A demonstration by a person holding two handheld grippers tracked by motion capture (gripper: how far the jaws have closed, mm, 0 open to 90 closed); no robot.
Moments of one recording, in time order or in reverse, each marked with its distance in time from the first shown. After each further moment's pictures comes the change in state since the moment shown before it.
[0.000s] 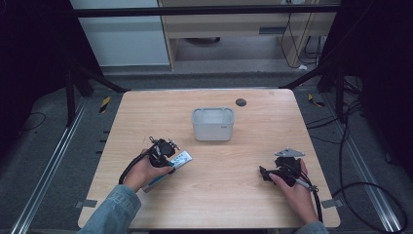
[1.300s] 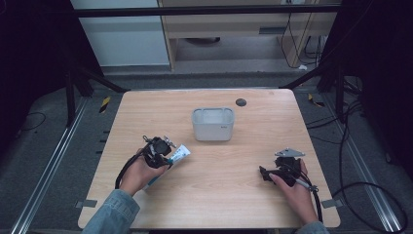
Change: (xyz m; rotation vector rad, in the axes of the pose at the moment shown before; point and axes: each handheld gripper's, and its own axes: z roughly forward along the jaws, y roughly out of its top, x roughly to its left) left arm -0.004 -0.007 -0.034 -0.123 0.019 -0.004; right arm 0.000 0.000 0.000 0.000 0.000 0.000
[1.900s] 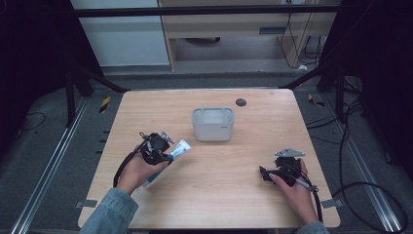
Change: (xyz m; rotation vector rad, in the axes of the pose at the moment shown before) left arm 0.003 0.003 -0.012 -0.052 -0.014 -0.010; right arm 0.000 0.000 0.000 0.000 -0.001 -0.001
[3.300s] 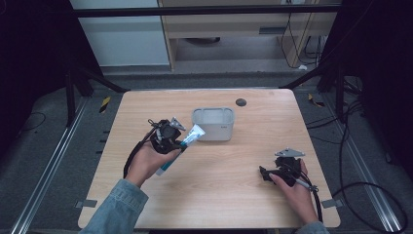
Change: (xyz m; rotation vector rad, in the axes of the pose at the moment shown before) left arm -0.019 0.051 -0.033 -0.146 -0.015 0.045; right arm 0.000 0.000 0.000 0.000 0.000 0.001
